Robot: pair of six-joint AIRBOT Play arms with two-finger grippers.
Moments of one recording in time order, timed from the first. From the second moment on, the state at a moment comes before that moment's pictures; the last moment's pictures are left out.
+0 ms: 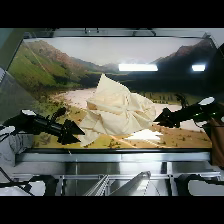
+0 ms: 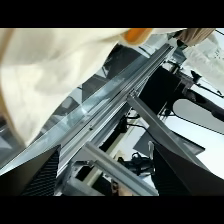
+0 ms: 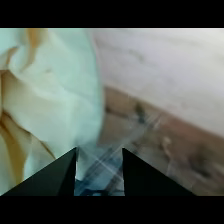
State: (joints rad) left arm 0.20 -1.51 0.66 0.65 -1.51 -1.08; right arm -0.20 -1.52 0.79 -0.72 1.17 1.16
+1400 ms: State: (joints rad) left arm 0.18 -1.49 0.81 0.83 -1.43 -1.09; right arm -0.17 -1.50 0.80 -0.32 1.26 0.90
